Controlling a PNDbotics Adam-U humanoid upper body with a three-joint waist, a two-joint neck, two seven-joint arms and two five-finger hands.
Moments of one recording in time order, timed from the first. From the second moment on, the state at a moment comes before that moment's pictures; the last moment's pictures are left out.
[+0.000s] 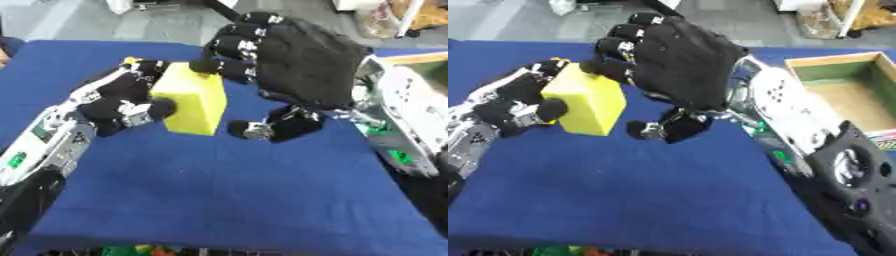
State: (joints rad) left arm -0.46 0.57 -0.35 -1.78 0.73 0.22 -0.40; right arm -0.80 -0.33 0.56 -1.88 1.20 -0.39 0.27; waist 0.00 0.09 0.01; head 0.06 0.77
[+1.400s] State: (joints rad) left arm -0.47 0.56 -0.36 -1.77 0.76 0.22 -0.38; right arm -0.79 -0.30 0.58 -1.81 1.32 -0.32 0.08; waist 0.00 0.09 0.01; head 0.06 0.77
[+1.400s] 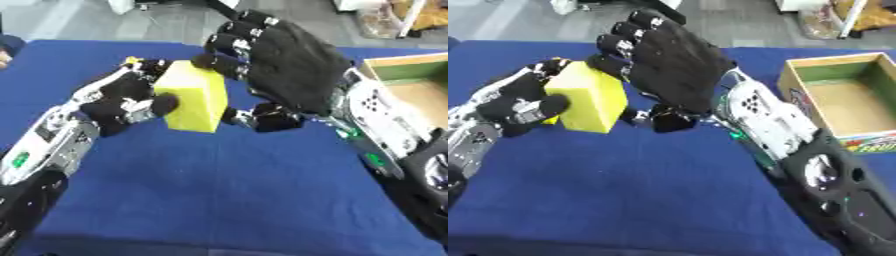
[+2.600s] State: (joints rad) left arm -0.48 0.55 -0.36 -1.76 0.76 0.23 -0.38; right arm -0.77 -0.29 0.59 -1.77 1.29 -0.30 0.05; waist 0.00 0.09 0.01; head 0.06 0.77
